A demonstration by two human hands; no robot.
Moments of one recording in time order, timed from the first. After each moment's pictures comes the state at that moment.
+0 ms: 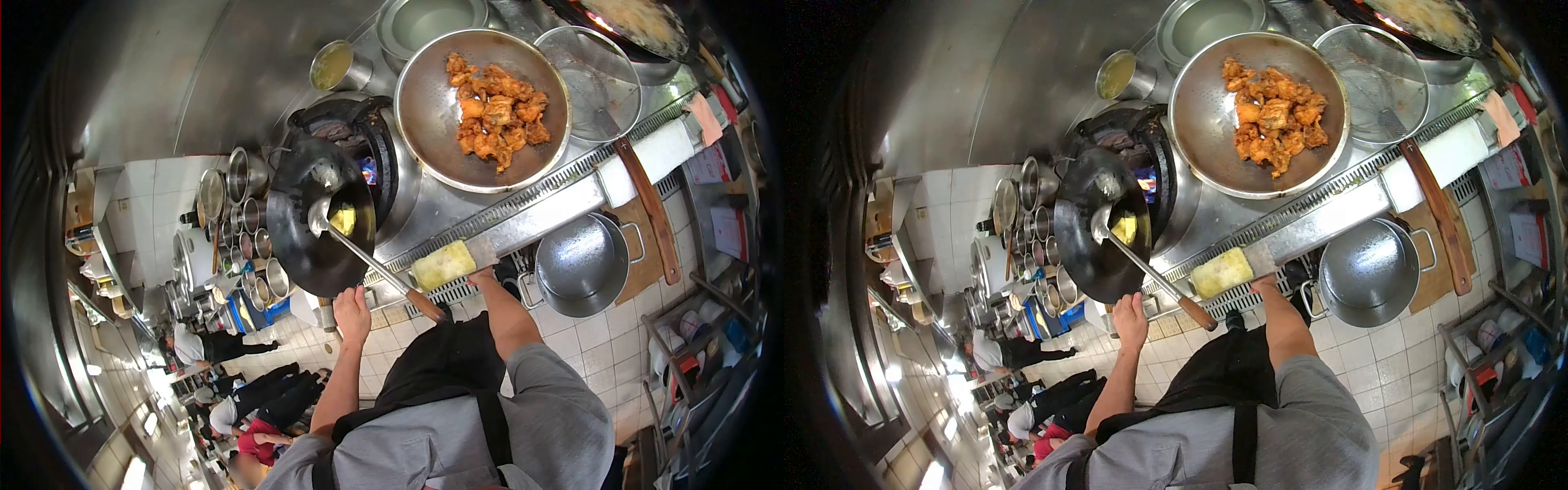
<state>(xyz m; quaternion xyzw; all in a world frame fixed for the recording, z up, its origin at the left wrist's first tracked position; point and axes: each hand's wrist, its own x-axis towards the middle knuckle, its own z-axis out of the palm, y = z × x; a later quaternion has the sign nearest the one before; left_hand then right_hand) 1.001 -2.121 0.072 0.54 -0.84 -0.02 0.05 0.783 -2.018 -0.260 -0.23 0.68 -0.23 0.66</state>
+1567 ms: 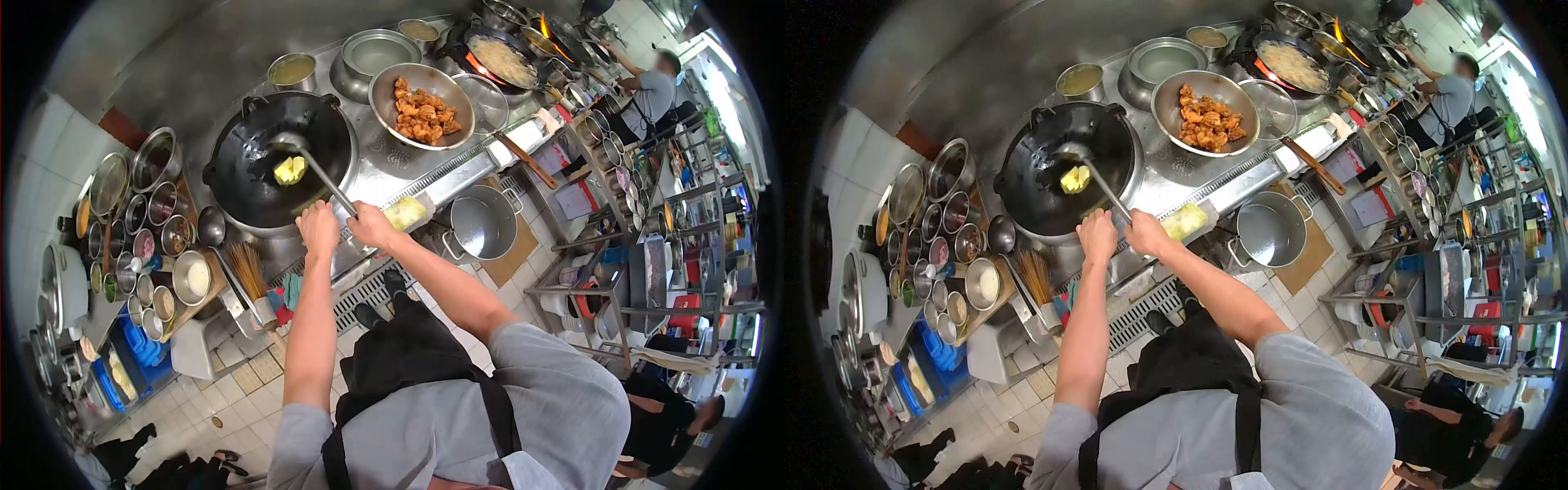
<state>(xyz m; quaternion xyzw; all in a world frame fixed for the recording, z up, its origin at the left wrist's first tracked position) 1.033 -2.204 0.051 0.44 -0.87 -0.12 0.16 0.911 -2.106 0.062 -0.46 0.78 -0.32 0.28</state>
